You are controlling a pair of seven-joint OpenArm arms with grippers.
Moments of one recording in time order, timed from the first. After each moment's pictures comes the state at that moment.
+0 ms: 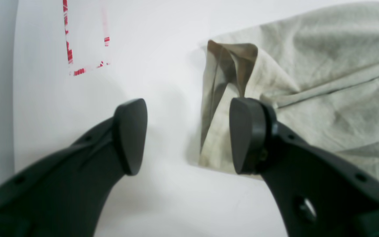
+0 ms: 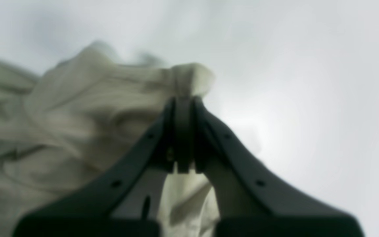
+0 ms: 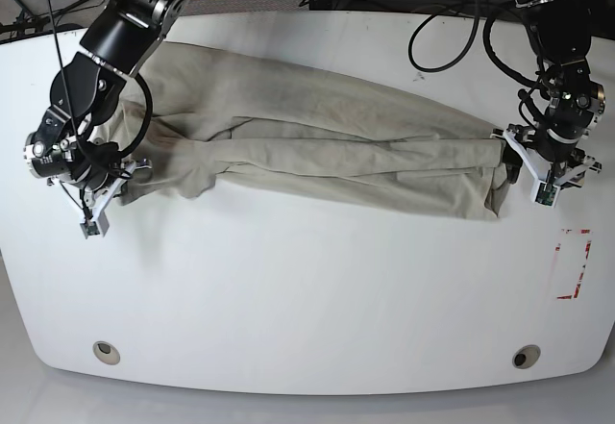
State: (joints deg) left arm 5.5 -16.5 -22.1 102.2 -2.3 -30.5 43.4; right arm 12.5 9.1 33.2 91.5 11.1 40.8 -77.6
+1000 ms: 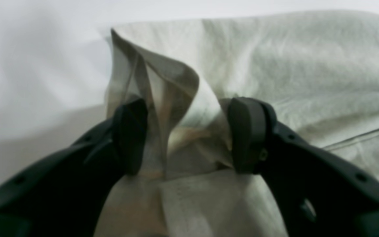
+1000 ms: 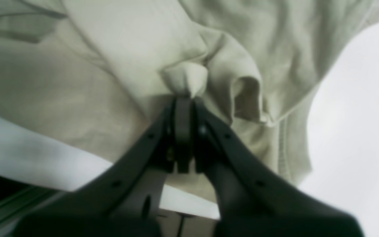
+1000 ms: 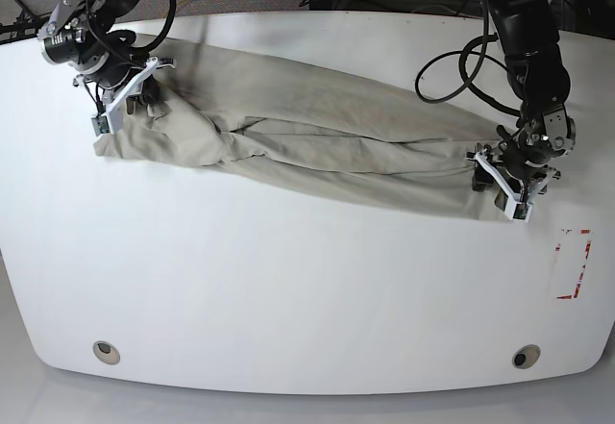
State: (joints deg) left arm -7.1 -13.4 -19.5 72.9 -3.1 -30.2 36.7; right arm -13.8 1.3 41.9 110.5 33.5 40.9 -80.7
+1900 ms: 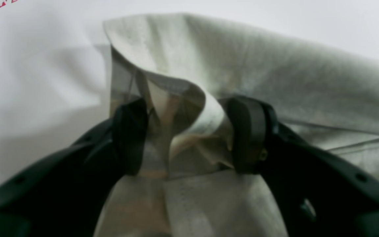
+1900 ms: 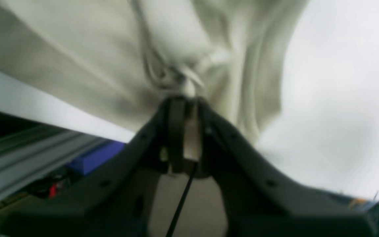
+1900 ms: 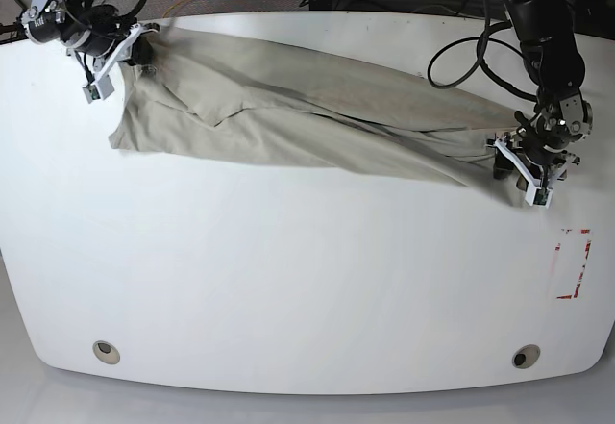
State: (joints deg) left arm -3.4 -16.5 -22.2 74.9 -3.8 -30.5 35.9; right arm -22.2 9.9 41.8 103.6 43.1 41.0 -83.0
